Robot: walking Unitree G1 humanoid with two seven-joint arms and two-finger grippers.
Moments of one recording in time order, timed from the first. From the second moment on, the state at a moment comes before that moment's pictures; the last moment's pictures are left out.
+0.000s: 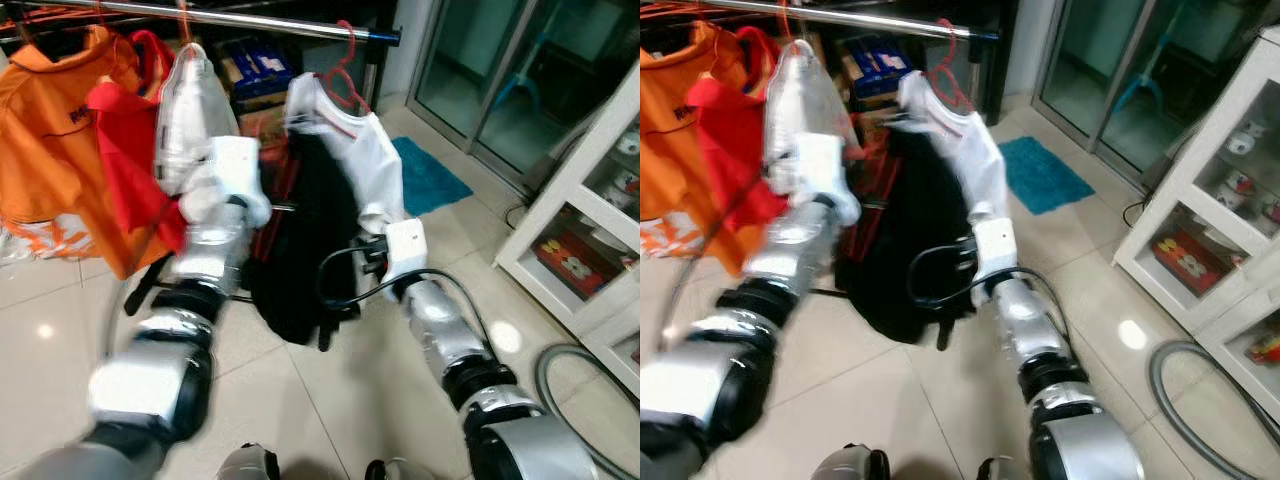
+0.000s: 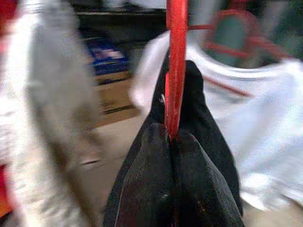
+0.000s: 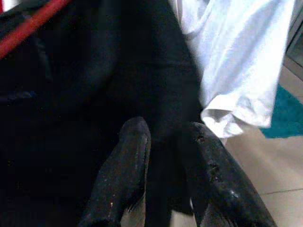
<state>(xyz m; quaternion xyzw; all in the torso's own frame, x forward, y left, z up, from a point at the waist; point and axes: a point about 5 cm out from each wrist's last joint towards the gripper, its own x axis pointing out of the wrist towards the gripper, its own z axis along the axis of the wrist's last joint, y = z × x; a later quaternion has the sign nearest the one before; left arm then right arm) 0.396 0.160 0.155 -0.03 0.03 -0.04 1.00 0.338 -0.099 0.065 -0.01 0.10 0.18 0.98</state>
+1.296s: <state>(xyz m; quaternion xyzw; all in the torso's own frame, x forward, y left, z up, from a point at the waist) 0.365 0.188 0.186 0.06 -0.06 -0.05 0.99 0.347 -0.088 0.100 0.04 0.00 0.15 0.99</state>
